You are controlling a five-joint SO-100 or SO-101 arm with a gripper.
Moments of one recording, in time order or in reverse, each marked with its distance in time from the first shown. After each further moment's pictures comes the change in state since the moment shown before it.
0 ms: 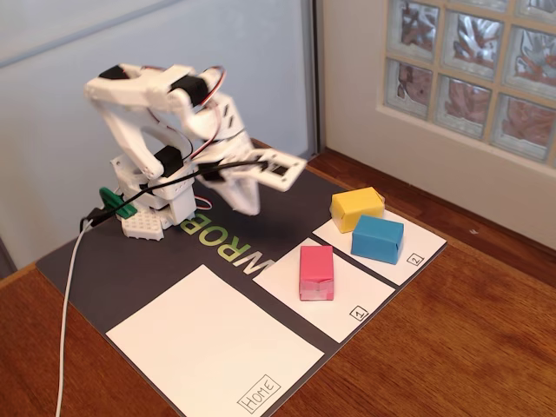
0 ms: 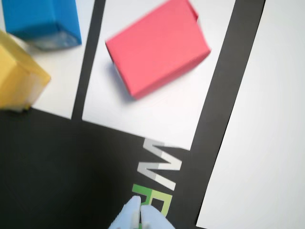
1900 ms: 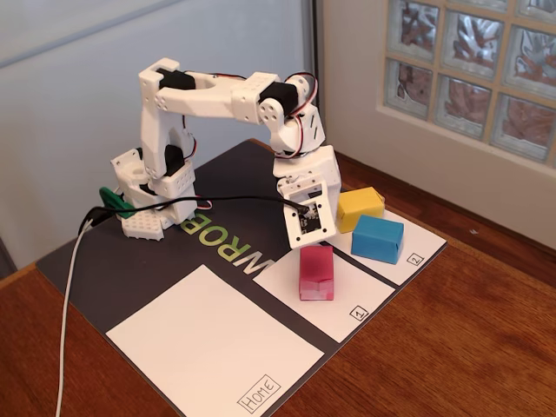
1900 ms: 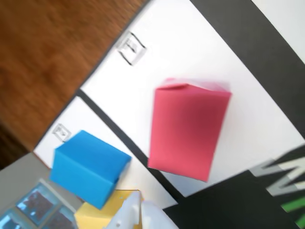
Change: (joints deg) arm -4.1 -49.2 -48.8 11.5 62.8
